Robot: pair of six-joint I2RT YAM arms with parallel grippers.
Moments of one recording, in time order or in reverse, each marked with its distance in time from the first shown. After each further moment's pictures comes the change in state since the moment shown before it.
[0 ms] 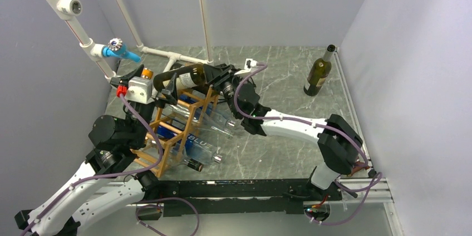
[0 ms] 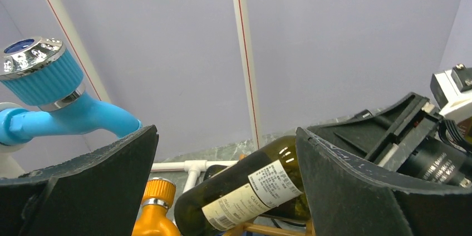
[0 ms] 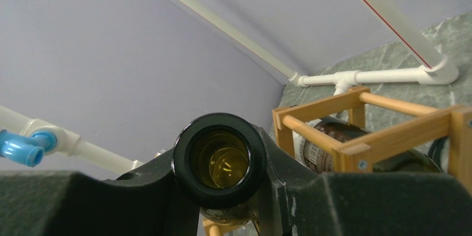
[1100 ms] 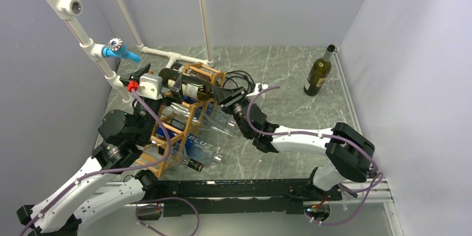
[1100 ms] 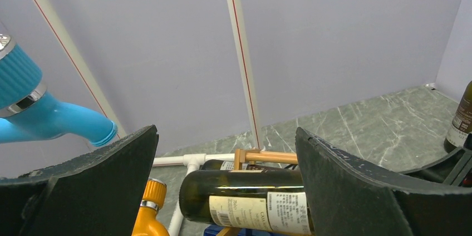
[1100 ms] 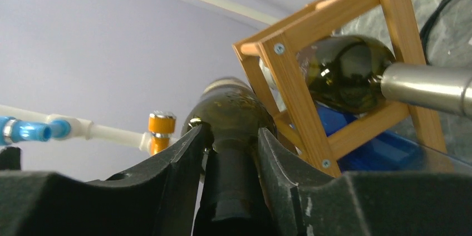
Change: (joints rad) left arm 0.000 0.054 -0.001 0.005 0.000 0.002; right arm 0.074 -0.132 -0.329 0.055 0.082 0.327
